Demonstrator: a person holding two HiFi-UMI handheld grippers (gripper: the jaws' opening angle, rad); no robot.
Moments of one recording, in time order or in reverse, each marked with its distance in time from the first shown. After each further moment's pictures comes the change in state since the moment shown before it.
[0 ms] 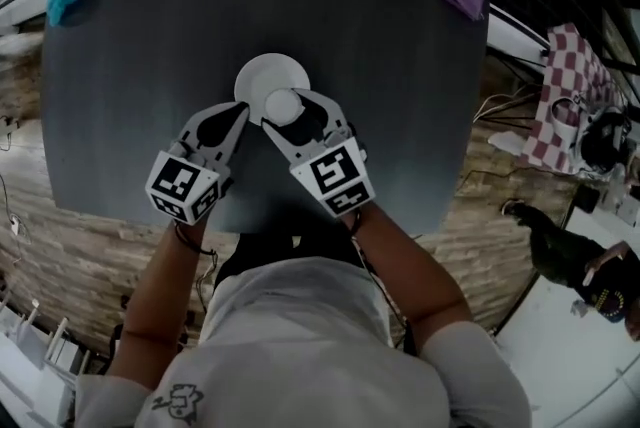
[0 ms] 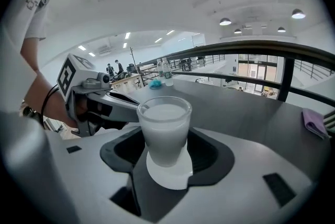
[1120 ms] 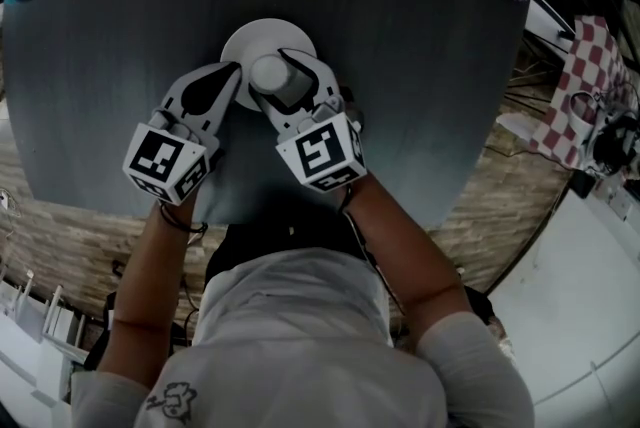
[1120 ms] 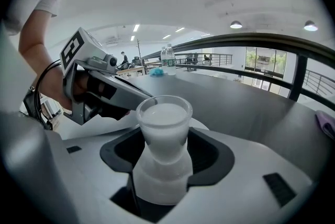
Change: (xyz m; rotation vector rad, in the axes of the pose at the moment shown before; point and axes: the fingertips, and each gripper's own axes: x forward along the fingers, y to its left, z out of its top) left arm 0.049 0.043 -0.047 -0.060 0.020 0.018; right arm 0.070 -0.026 -0.060 -0.126 0.013 0.002
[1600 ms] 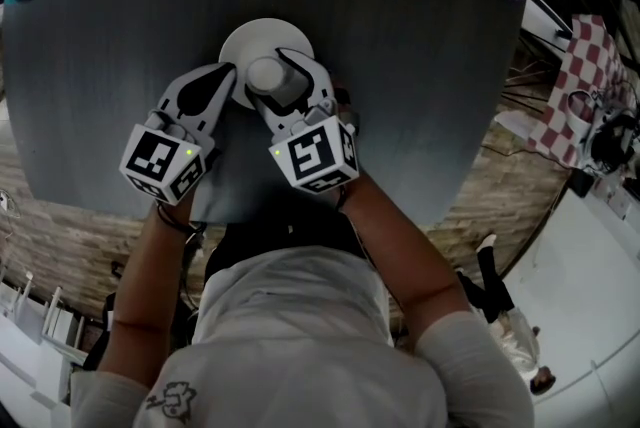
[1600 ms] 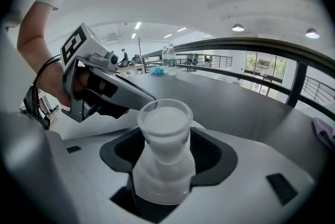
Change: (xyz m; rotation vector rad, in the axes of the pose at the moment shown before) left arm -0.005 0.003 -0.001 -0.014 -0.001 0.008; right arm 0.000 0.003 0.004 -0.037 0.011 -0.025
